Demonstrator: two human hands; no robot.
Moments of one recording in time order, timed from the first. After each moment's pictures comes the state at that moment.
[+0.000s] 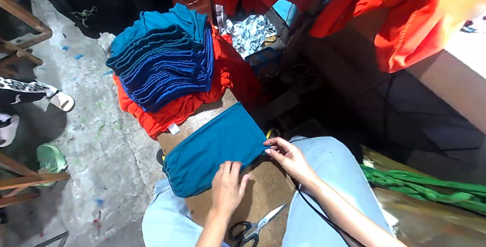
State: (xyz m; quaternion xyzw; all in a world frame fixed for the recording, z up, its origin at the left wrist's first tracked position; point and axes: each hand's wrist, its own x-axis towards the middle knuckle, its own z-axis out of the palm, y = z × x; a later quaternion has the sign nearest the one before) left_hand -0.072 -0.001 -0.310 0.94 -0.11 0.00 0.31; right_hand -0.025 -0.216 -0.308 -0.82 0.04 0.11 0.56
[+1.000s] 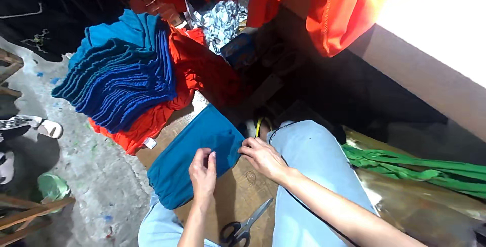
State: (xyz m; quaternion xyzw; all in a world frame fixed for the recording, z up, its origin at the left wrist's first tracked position) left_hand -0.026 -0.014 -0.298 0.90 0.06 -0.01 0.44; right_hand -0.026 -0.221 -0.323 -0.91 -0.16 0.10 0.37
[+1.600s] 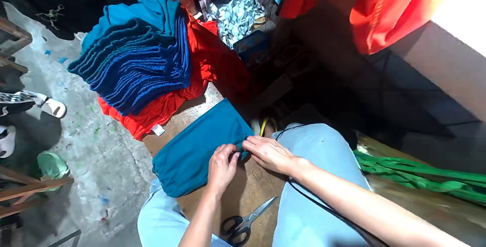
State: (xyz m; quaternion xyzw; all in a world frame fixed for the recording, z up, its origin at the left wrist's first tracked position) left_hand -0.027 -0.025 -0.310 0.90 -0.07 -0.12 0.41; right_hand -0.002 -0.222 -0.308 -0.88 -0.33 0.13 0.31
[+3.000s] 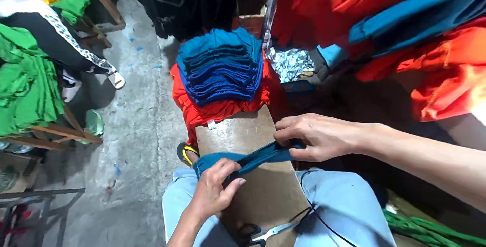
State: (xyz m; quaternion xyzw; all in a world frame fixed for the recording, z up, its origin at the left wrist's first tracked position) left_hand -0.082 0.091 -0.204 0.88 -0.14 0.09 0.45; right_hand 0.096 -0.164 -0.125 -0.75 -0.62 0.11 0.21
